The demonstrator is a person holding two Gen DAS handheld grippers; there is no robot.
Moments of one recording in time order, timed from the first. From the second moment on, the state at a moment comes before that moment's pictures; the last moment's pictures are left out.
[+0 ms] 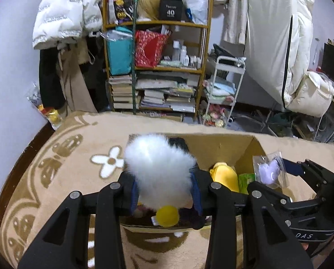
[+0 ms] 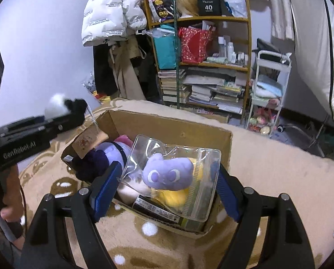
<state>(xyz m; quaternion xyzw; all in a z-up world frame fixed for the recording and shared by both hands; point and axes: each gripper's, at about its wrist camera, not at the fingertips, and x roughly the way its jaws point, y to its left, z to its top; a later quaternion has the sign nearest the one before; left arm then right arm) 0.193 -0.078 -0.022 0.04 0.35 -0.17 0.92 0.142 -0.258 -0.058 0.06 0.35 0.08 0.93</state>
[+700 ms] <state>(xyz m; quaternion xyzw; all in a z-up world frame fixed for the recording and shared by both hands) 0.166 -0.067 -0.028 0.06 0.36 -0.14 0.92 0.127 -0.265 -0.058 0.06 0.35 0.08 0.93</state>
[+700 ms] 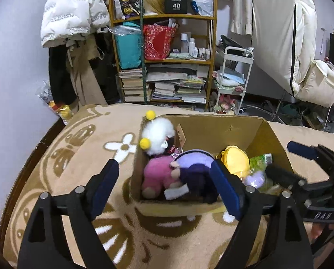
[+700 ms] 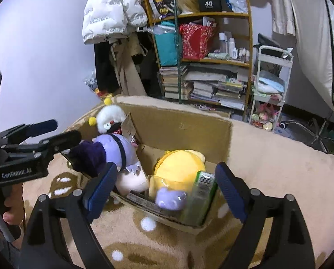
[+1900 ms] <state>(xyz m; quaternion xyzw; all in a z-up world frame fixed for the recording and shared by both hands) -0.008 -0.032 0.031 0.09 0.23 -0.09 0.96 -0.020 -0.264 0.007 0.05 0.26 0.03 0.96</state>
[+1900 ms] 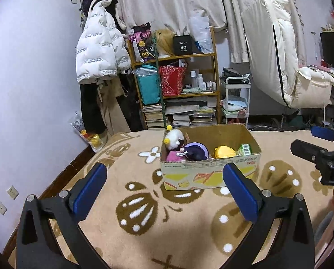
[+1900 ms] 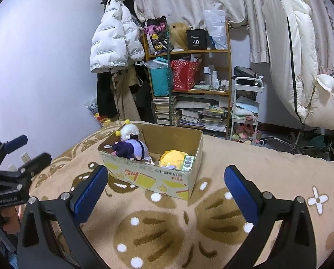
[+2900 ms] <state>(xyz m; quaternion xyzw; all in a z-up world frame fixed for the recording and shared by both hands) 0.002 -0.043 0.009 0.11 0.24 -0.10 0.96 -0.014 -0.266 0.001 0.07 0.26 0.01 0.96</state>
